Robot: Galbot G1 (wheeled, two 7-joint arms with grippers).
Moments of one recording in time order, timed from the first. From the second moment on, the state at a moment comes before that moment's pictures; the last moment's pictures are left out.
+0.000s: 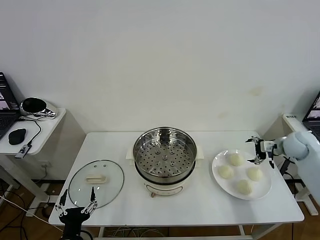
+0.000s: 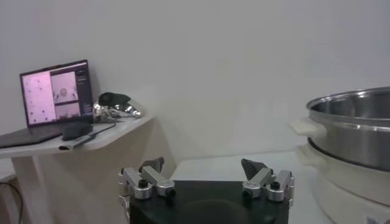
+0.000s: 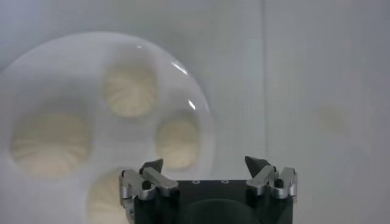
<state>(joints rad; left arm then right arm) 1.81 -1.30 -0.57 -2.16 -0.09 -0.02 -0.34 -0.28 0.73 -0.17 1.06 -0.46 0.10 -1.03</state>
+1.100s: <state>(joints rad) 1.81 -1.30 -0.58 -2.16 -0.09 -0.03 -0.34 -0.10 1.01 -0.28 0.60 -0.62 0.17 -1.04</state>
